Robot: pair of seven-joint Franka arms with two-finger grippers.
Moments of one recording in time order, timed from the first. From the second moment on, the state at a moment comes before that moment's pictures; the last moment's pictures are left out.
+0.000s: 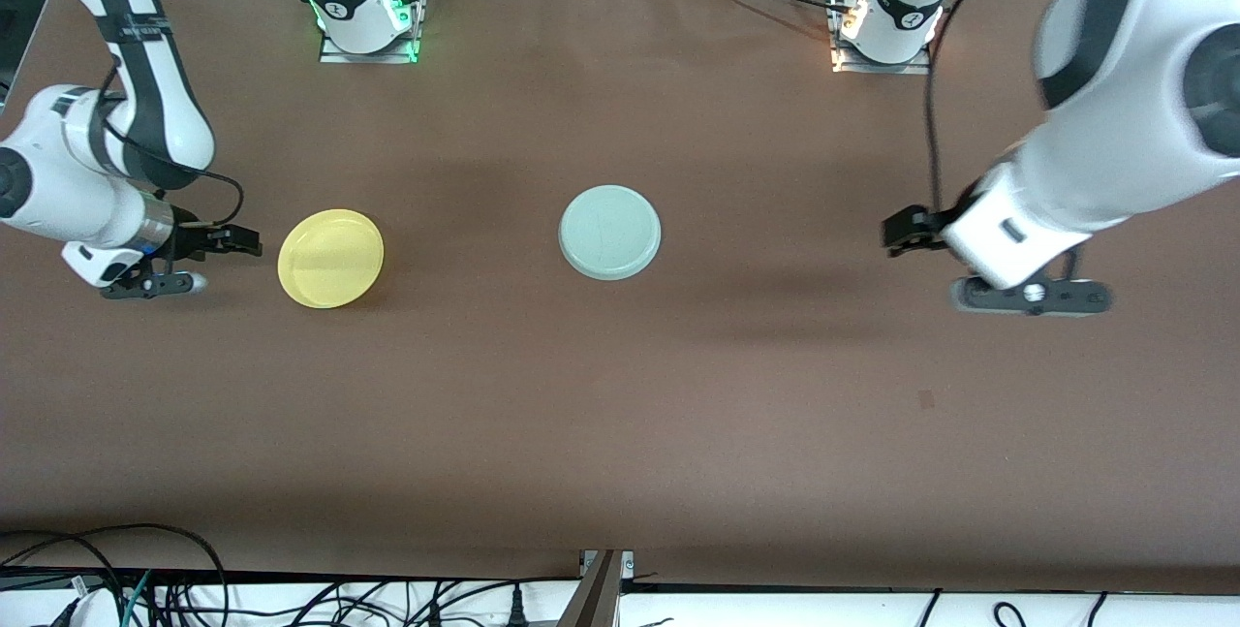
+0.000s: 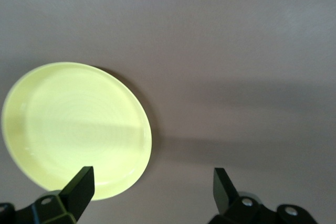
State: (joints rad) left arm -0.36 0.43 0.23 -1.05 -0.14 1.35 -0.14; right arm -0.12 0.29 -0.05 -2.11 0.02 2.26 -0.27
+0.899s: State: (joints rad) left arm -0.23 -0.06 0.21 -1.74 0.06 1.62 0.05; right arm -0.15 0.45 -0.05 -2.13 0.28 2.39 -0.48
